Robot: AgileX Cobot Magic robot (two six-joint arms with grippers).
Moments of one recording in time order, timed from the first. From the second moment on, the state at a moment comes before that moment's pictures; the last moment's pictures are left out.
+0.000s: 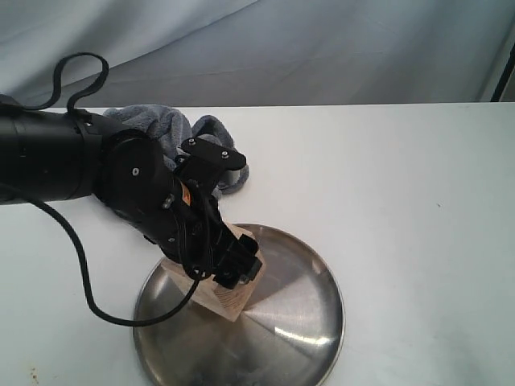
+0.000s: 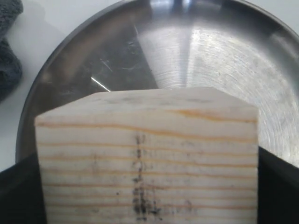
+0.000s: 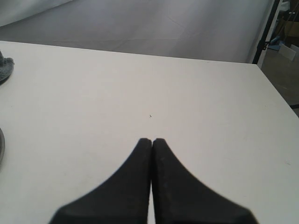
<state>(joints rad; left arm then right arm) -0.70 1.78 -1.05 -0.14 0.57 0.01 0.00 0.01 0.00 0.03 0.35 -0.12</state>
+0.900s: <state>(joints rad) -0.70 1.80 -1.05 -0.19 0.59 0.05 0.00 0.01 0.00 0.03 0.35 -0.12</state>
